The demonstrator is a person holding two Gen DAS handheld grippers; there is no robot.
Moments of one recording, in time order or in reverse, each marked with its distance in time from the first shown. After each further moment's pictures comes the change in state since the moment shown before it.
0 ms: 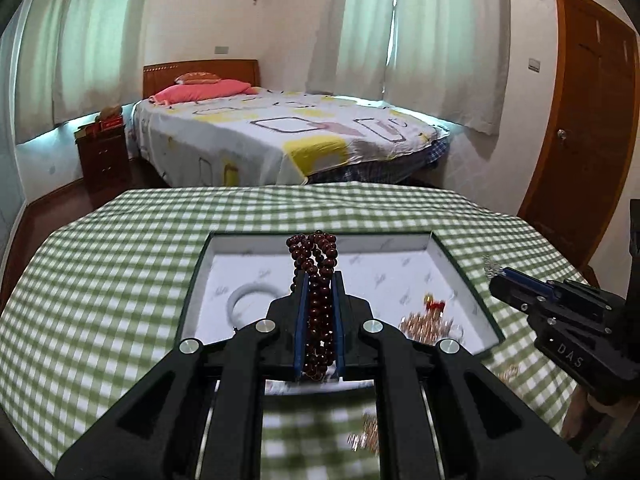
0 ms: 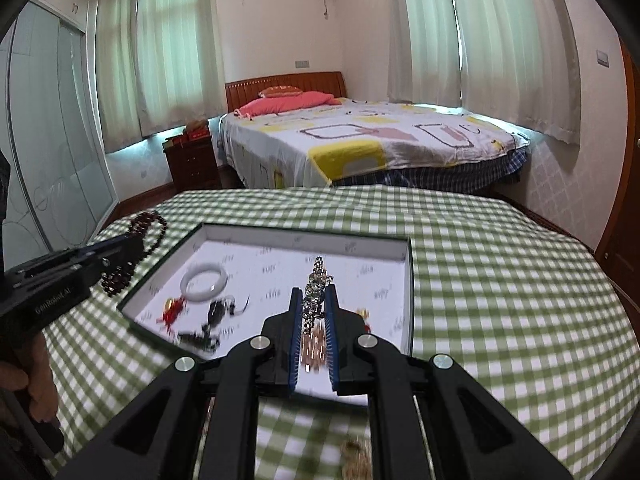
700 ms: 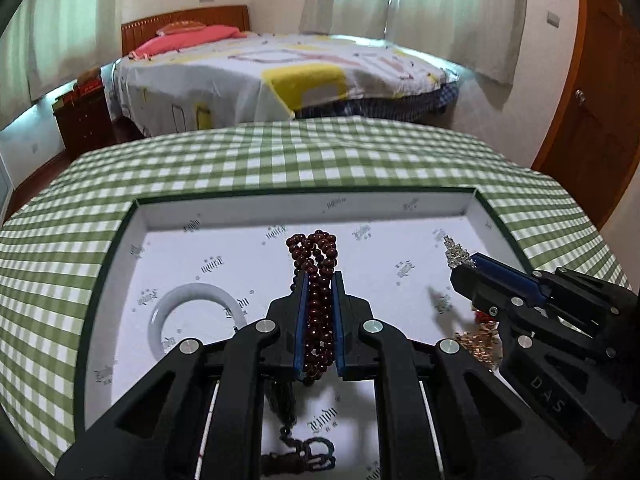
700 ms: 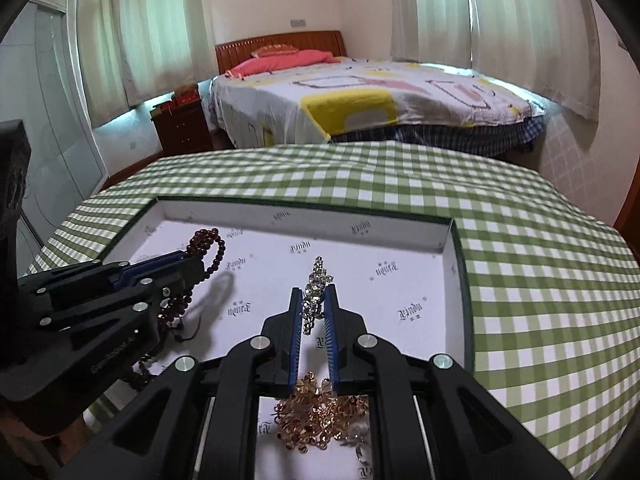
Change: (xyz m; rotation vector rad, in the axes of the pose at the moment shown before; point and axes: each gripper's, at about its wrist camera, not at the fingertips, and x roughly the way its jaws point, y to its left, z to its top) left arm 0.136 -0.006 -0.007 0.010 0.234 -0.006; right arm 0.111 -0.007 0.003 0.012 0.164 -0.004
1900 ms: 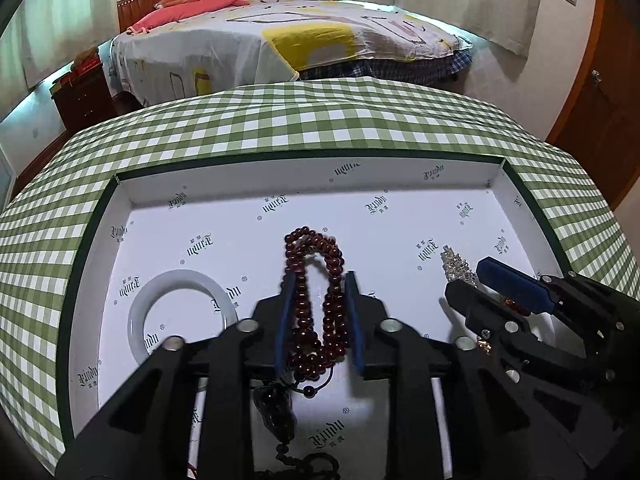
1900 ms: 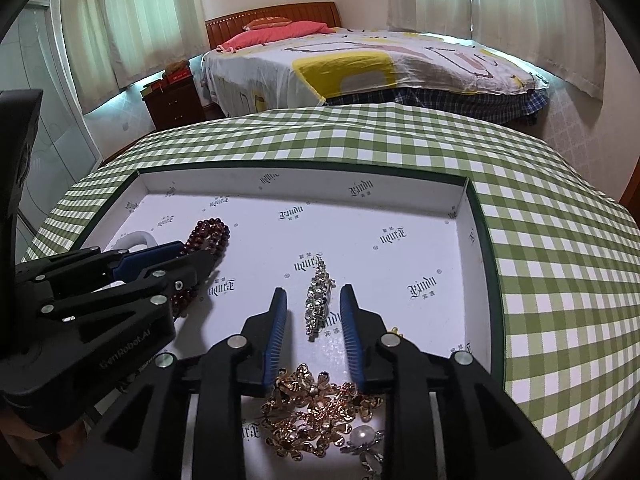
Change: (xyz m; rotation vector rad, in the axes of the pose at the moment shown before) left arm 0.032 -0.007 0.005 0.000 0.115 0.036; right arm 0.027 -0.007 -0.006 0.025 0.106 0.002
